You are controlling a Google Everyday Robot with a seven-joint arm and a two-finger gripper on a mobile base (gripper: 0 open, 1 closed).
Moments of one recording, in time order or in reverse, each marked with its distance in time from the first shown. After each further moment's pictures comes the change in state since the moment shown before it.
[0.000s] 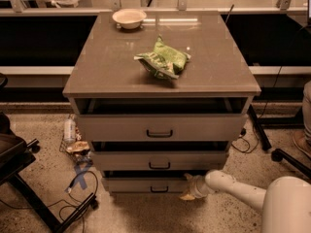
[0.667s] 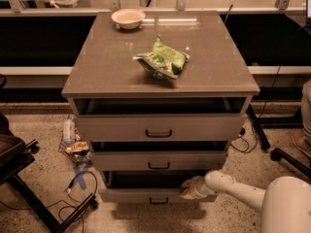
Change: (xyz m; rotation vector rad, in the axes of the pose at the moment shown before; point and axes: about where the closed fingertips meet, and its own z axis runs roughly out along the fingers) arm -0.001 0.004 0.004 -0.007 -0.002 -0.001
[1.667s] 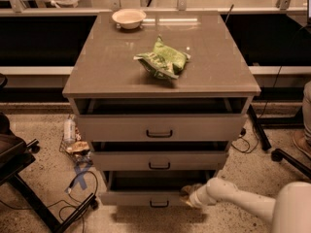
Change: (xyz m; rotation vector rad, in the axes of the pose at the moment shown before) arm 0.001 0.036 -0.009 -0.025 -0.019 0.023
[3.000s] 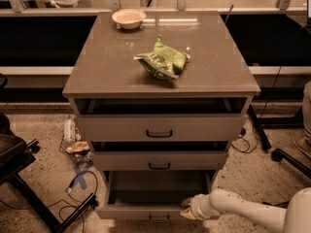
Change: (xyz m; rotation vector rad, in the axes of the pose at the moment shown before) arm 0.009 0.047 -0.015 -0.018 0.000 0.034
